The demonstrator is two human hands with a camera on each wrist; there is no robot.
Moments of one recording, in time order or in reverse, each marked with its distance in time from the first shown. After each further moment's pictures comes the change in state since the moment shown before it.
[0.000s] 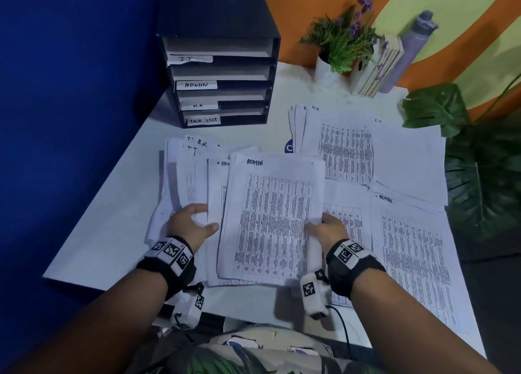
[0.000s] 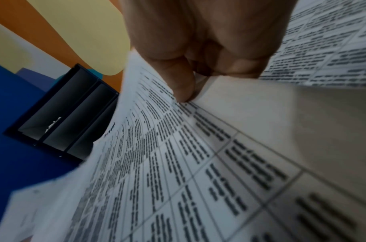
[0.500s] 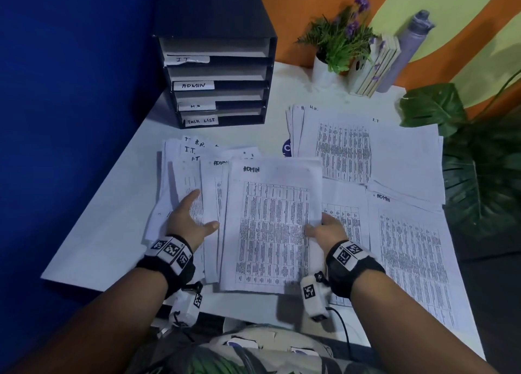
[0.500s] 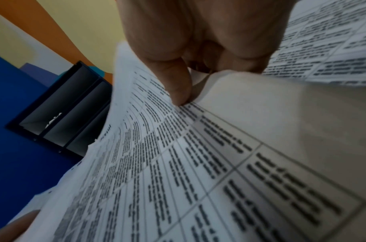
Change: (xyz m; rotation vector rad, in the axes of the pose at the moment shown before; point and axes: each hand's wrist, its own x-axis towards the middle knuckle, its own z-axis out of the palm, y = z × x) left_hand -0.002 0.005 -0.001 -0.003 -0.013 0.054; right_hand 0.001 0.005 -0.004 0.015 -0.040 -0.009
